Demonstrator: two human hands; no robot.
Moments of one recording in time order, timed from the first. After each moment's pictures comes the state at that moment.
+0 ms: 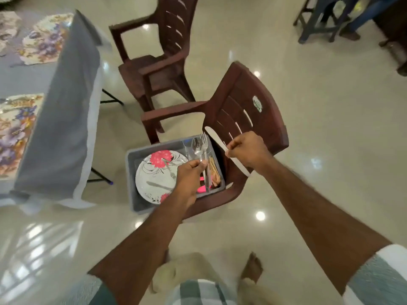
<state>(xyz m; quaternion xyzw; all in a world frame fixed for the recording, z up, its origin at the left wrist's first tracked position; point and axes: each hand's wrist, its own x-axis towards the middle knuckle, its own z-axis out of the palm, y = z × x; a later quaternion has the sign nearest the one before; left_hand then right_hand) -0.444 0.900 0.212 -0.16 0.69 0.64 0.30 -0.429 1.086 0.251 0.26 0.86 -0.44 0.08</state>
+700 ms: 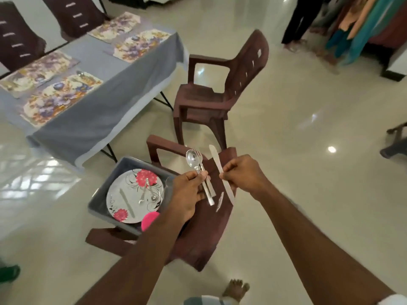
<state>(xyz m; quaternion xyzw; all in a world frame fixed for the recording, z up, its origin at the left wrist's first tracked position) -0.576 1.182 0.279 -0.31 0.55 0.77 0.05 -0.651 1.334 0.310 0.00 0.86 -0.46 0.23</state>
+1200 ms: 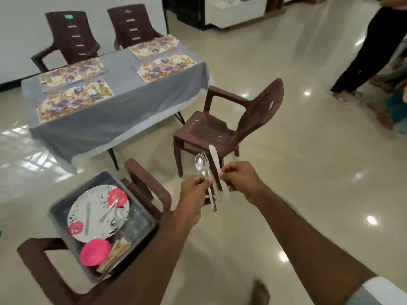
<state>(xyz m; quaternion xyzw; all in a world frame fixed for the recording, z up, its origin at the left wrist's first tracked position) -0.860 1.349 0.292 -0.39 0.54 0.74 -0.09 -0.980 1.448 0.300 -0.12 0.78 -0.52 0.34</state>
